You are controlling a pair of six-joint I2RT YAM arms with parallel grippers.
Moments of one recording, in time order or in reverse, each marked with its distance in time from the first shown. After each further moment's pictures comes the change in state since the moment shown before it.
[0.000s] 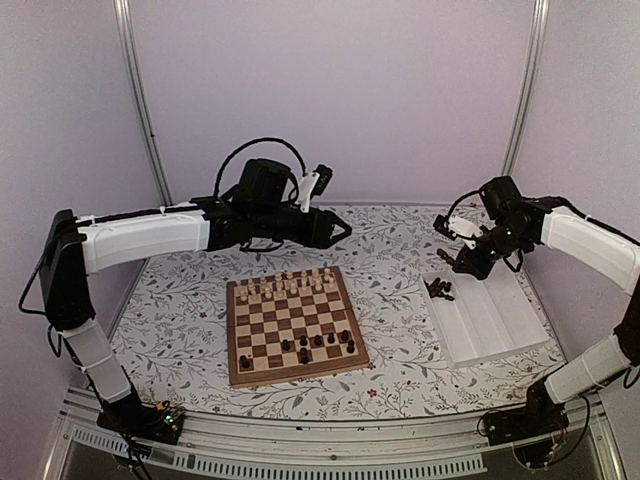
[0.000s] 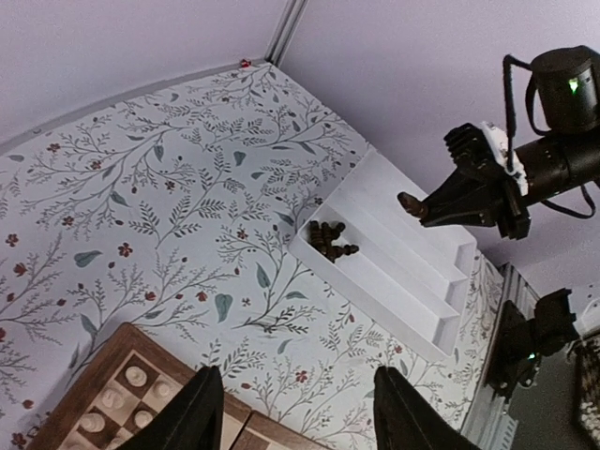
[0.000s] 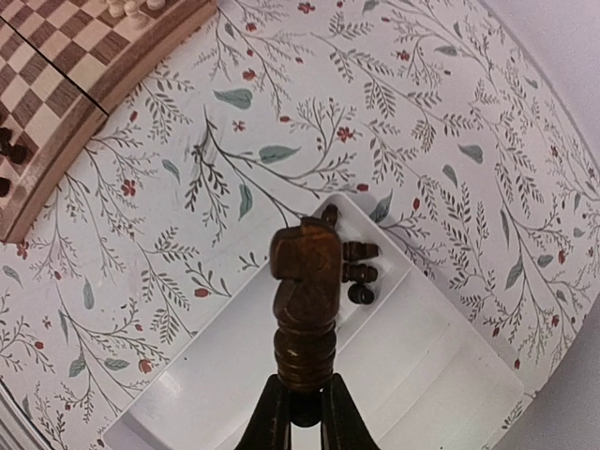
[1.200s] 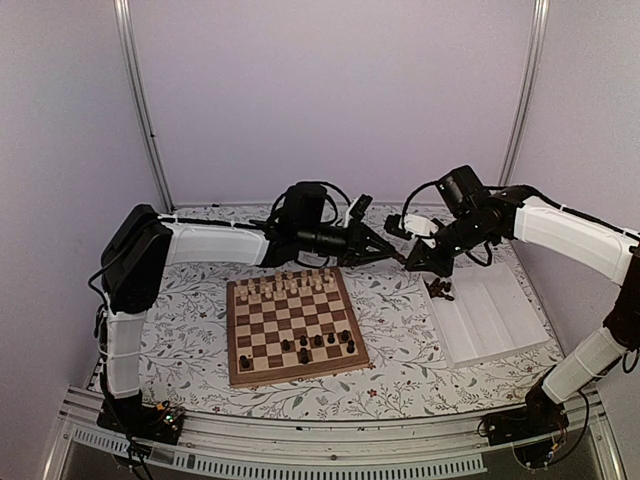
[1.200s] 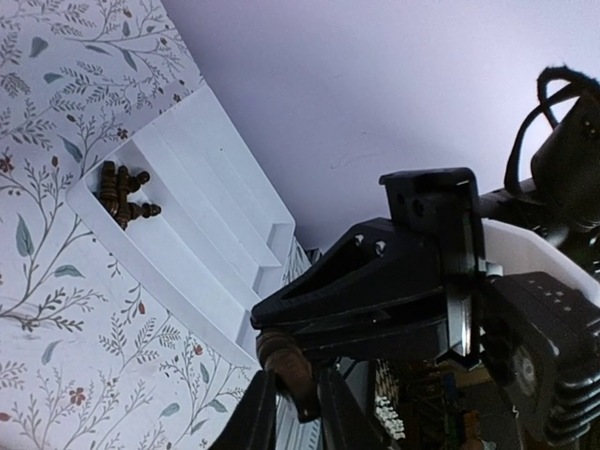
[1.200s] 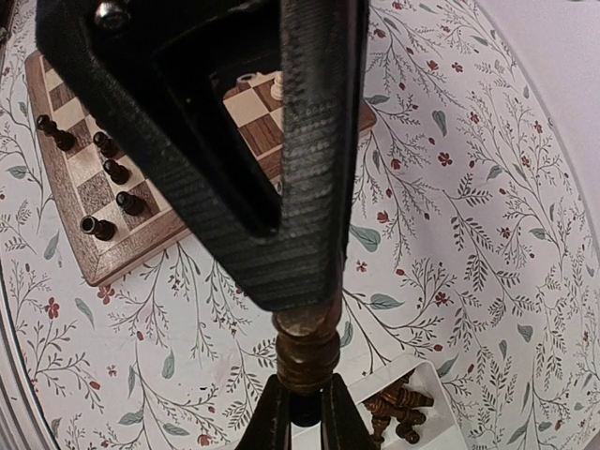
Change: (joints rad) left arm -0.025 0.376 0.151 0.410 0.503 -0.605; right arm 0.247 0.110 0.156 0.047 -0.136 -0.085
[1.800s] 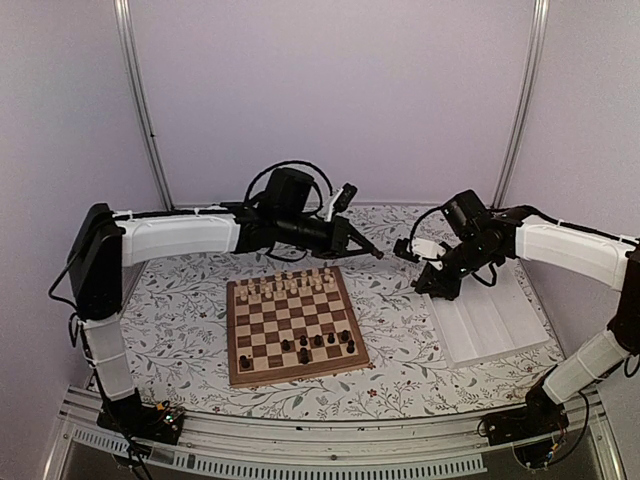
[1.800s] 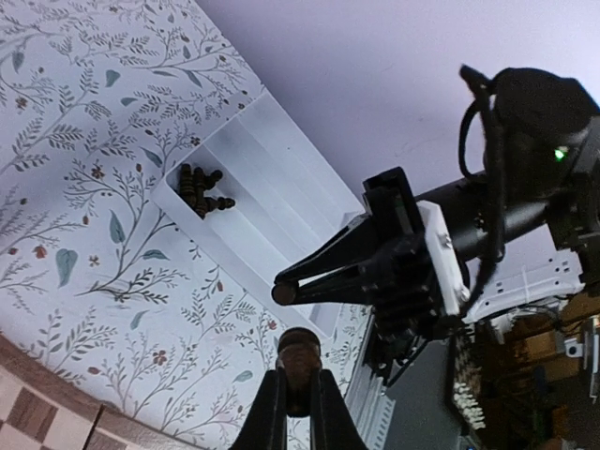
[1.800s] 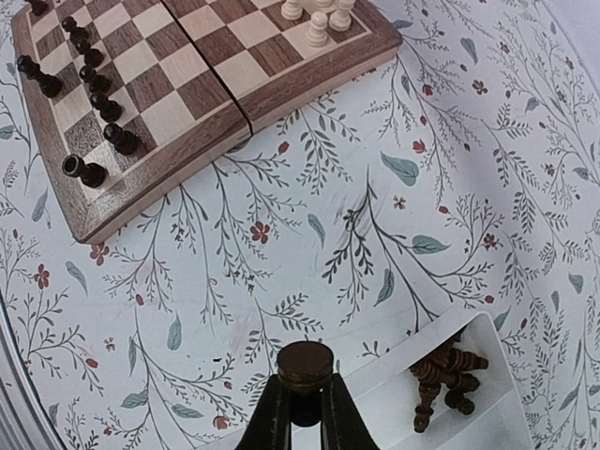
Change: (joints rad) left arm 0.012 -0.158 -0.041 -0.293 -0.143 0.278; right arm -0.021 -0.031 -0.158 0.045 0.023 0.027
